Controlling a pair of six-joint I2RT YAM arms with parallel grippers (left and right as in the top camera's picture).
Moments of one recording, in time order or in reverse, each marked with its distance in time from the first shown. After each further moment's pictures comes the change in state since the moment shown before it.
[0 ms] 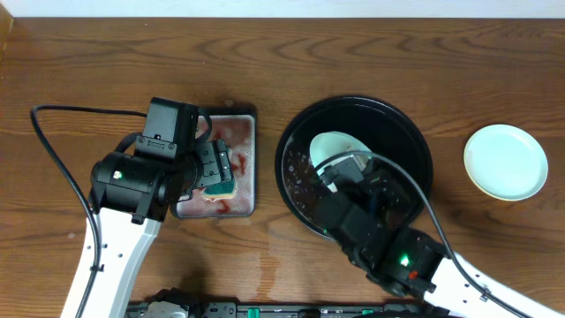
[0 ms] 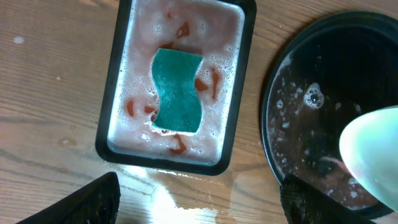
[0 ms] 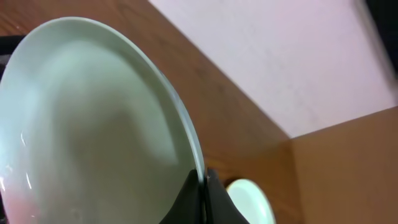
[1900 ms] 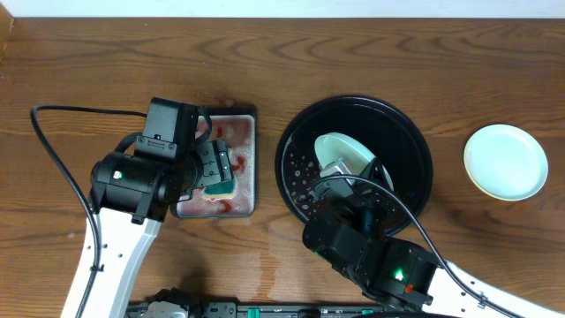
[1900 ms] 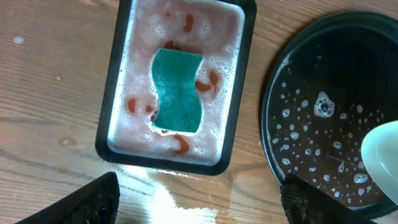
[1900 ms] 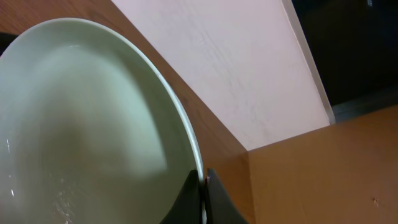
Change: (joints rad) left arm 0.000 0.000 0.000 0.000 0.000 0.000; right arm 0.106 0.000 0.000 0.005 0.197 -0.097
